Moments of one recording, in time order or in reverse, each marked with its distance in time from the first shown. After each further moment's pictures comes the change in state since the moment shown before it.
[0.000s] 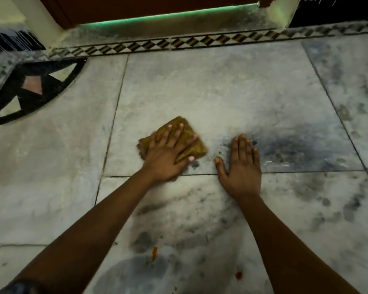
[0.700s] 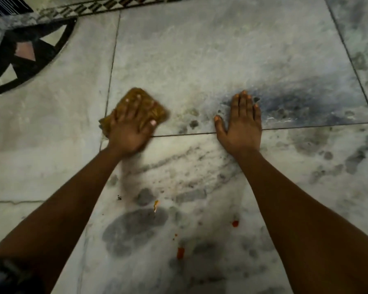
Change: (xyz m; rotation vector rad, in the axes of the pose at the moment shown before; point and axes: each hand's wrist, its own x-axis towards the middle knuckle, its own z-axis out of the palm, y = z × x) left_hand -0.057 -0.048 0.002 -0.071 0.057 -0.279; right_hand -0.003 0.001 -0.002 0.002 -0.065 -0.011
